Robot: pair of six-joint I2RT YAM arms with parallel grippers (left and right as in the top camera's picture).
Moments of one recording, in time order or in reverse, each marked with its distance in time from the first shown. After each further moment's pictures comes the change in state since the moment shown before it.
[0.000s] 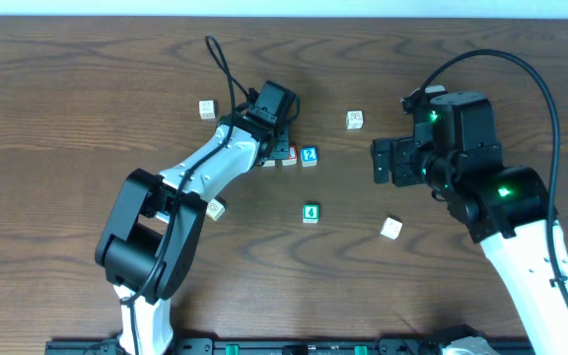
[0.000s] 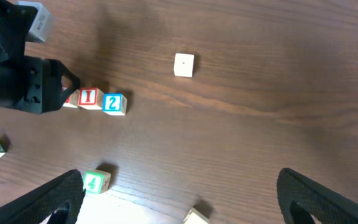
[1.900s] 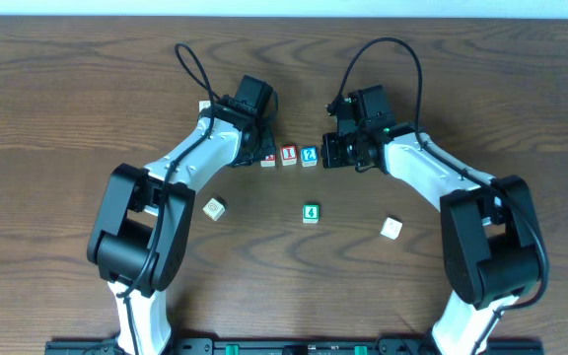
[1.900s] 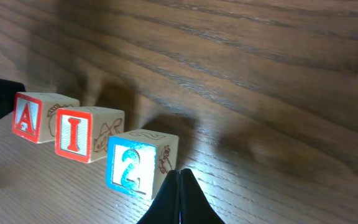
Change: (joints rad) left arm 0.089 0.011 -0.005 -0.082 0.126 -0.165; right arm 0.040 0.705 -0.047 0.529 -0.362 0.100
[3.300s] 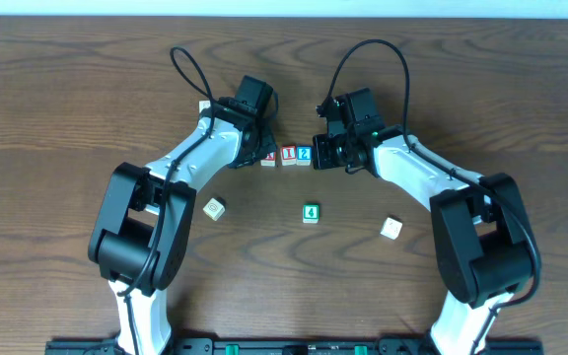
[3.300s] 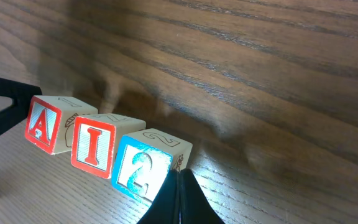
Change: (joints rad) left arm 0.000 0.004 0.000 0.000 0.001 -0.108; right arm 0.043 0.019 0.000 0.046 0.015 0.028
